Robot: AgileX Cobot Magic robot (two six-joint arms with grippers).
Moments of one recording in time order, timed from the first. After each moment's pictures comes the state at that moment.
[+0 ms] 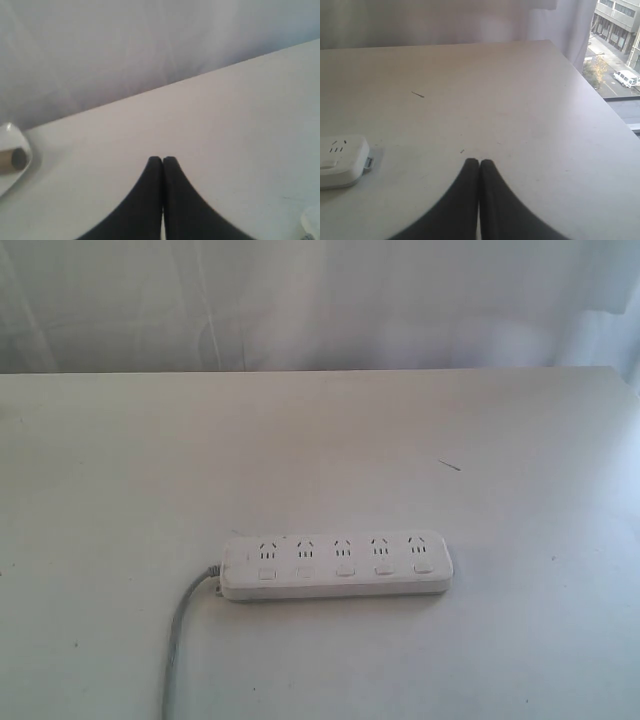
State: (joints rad) left arm -0.40 0.80 -0.75 0.80 0.50 -0.61; right arm -0.06 0.00 -0.01 0.05 0.35 0.02
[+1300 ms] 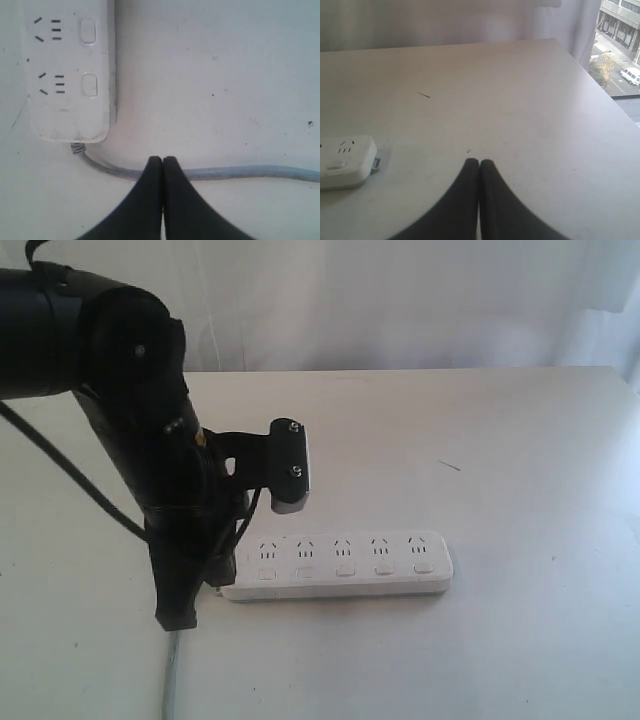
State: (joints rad) left arm -0.63 1.62 -1.23 -0.08 1.07 0.84; right arm -0.04 0.00 -0.01 0.05 0.35 0.04
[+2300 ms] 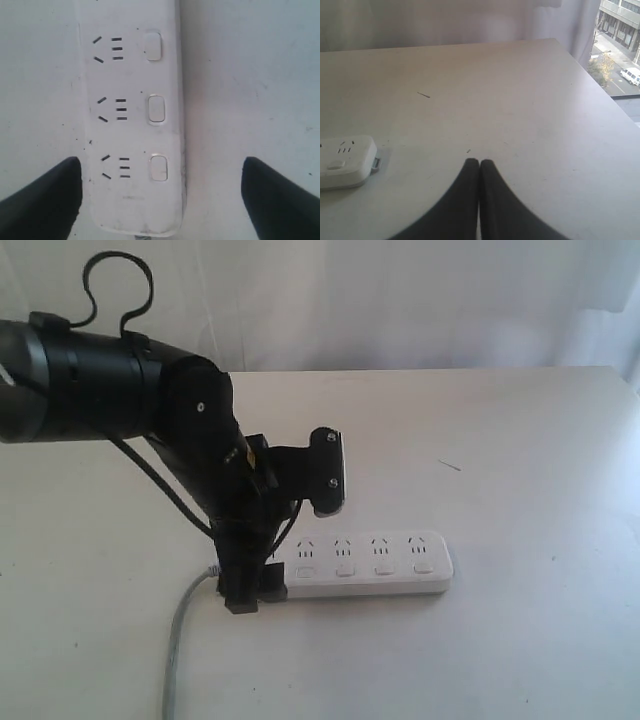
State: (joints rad) left arm -0.62 1.77 -1.24 -0.10 0.74 0.93; right arm -0.04 0.00 -0.01 0.05 0.35 0.04
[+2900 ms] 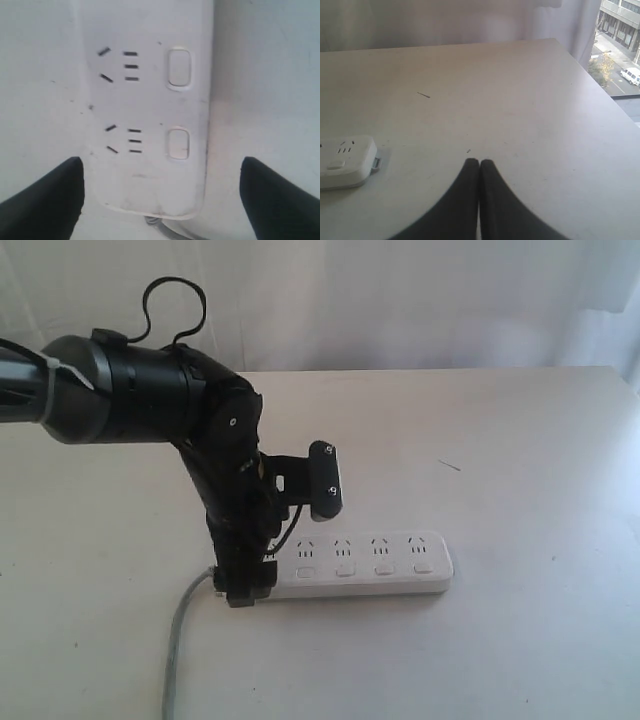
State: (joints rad) left arm -0.62 1.88 -1.32 0.07 0.83 0.76; right arm -0.04 0.00 -0.01 0.05 0.35 0.04
